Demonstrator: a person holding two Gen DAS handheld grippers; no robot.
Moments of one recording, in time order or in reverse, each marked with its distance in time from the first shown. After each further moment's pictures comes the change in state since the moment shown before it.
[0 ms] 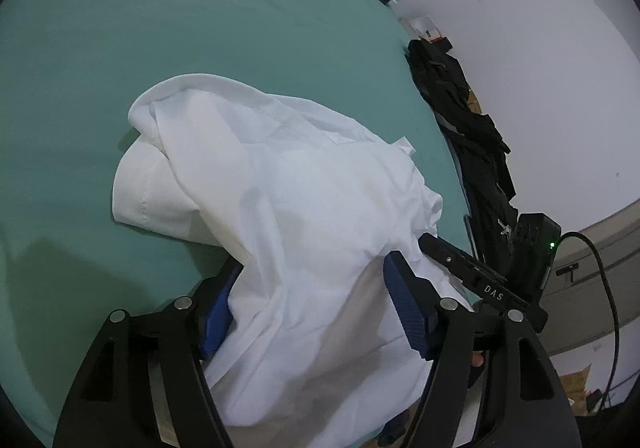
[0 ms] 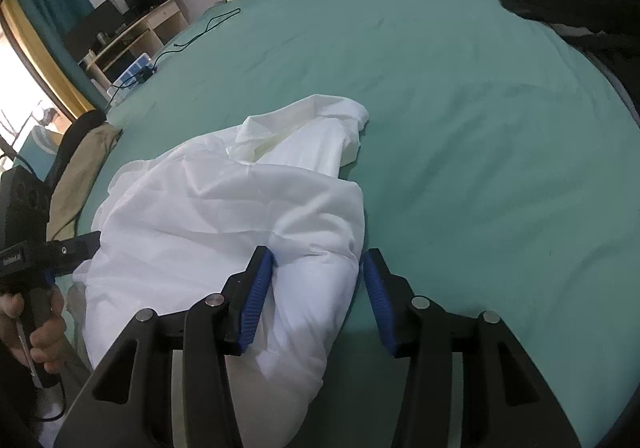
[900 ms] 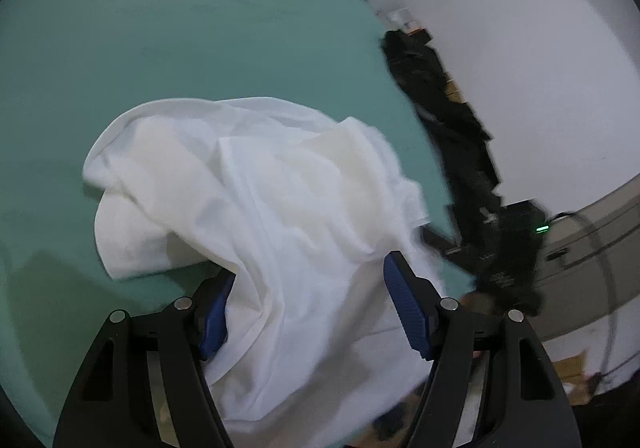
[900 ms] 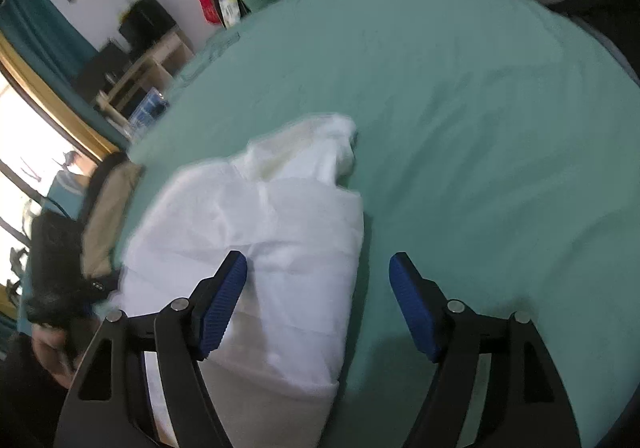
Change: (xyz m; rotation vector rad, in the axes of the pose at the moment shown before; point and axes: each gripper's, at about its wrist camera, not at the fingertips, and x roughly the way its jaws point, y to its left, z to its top) left arm 0.006 -0.010 0.004 0.036 0.010 -0.083; right arm -0.011 -0.021 -0.006 0.114 -0.009 0.101
